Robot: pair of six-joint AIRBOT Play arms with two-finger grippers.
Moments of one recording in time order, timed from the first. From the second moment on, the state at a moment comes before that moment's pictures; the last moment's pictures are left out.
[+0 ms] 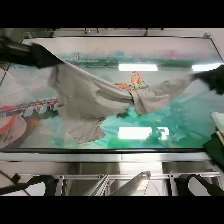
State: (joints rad) left arm 0.06 -1.46 1.61 -2.42 1.48 1.98; right arm -0.45 -1.05 0.93 -0.51 1.09 1.15
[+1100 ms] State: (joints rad) left arm 0.04 -1.84 1.48 -2.40 1.52 2.00; right arm -0.03 -1.51 0.83 -0.54 0.92 1.16
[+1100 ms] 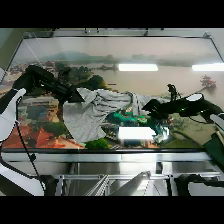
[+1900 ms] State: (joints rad) left arm 0.07 -1.79 1.51 -2.49 1.58 2.06; right arm -0.01 -1.51 0.92 -0.29 1.03 1.00
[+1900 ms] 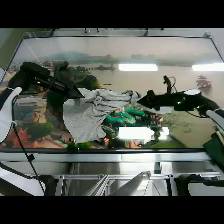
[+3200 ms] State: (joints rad) left arm 0.34 -1.25 1.52 -2.66 1.72 2.25; right arm -0.55 -0.72 0.77 -0.34 1.10 1.15
